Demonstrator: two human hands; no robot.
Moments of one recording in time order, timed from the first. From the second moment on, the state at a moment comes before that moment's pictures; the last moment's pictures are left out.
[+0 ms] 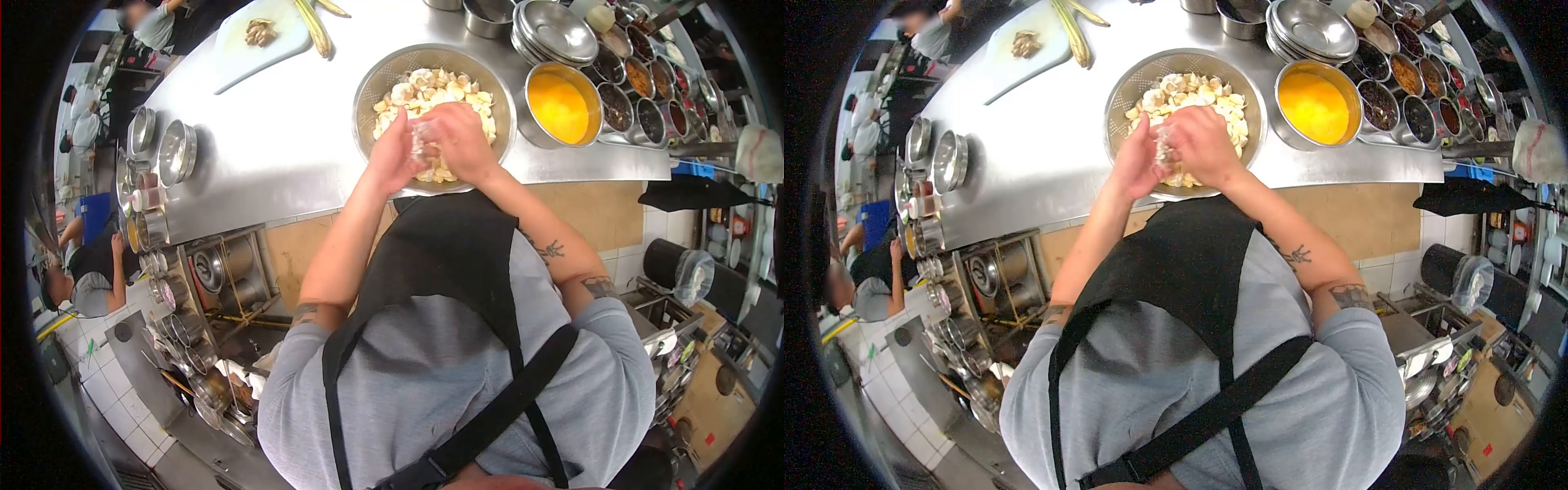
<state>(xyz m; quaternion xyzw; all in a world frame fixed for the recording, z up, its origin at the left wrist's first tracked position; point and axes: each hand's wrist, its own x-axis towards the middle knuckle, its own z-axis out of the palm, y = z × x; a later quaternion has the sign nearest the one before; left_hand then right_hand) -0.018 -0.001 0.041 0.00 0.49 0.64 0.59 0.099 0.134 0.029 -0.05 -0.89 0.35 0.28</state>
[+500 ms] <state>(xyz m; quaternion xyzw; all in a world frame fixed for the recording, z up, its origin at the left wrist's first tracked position) -0.009 -0.010 0.029 -0.03 0.51 0.69 0.52 -0.001 0.185 -0.004 -0.18 -0.92 0.29 0.19</state>
